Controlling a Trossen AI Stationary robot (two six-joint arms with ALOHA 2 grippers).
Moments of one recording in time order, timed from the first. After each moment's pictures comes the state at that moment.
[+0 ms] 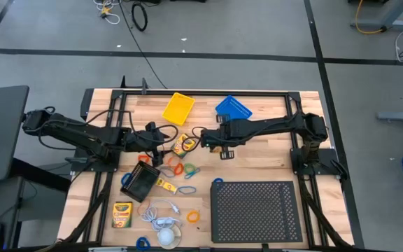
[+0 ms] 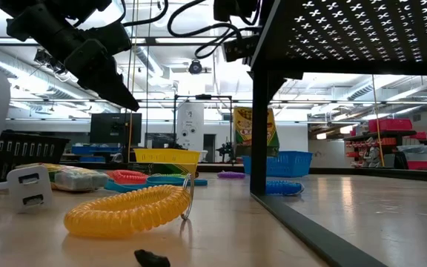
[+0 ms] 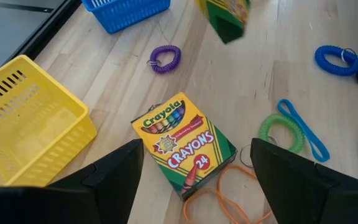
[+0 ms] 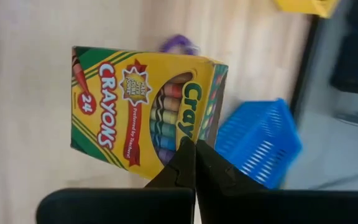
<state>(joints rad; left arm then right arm) -0.09 1.02 0.50 -0.14 -0.38 -0.13 0.01 1.90 1.62 -1.14 0.47 -0.17</state>
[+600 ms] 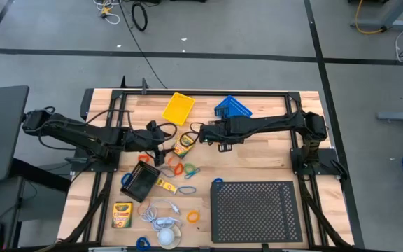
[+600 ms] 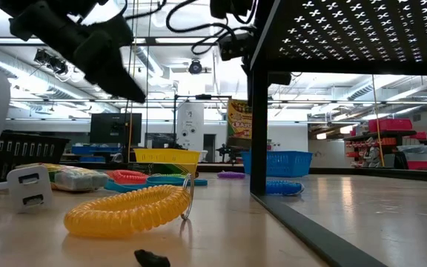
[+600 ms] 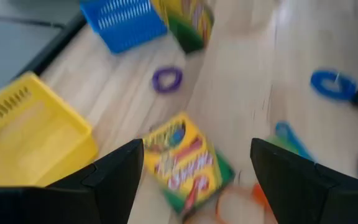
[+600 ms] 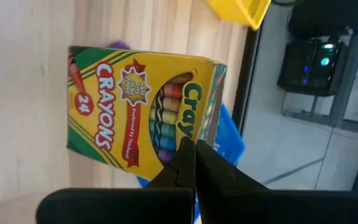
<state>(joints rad) -0.09 1.02 0.50 -0.05 -0.40 -0.12 -0.01 1.90 1.64 -1.07 0.63 -0.26</state>
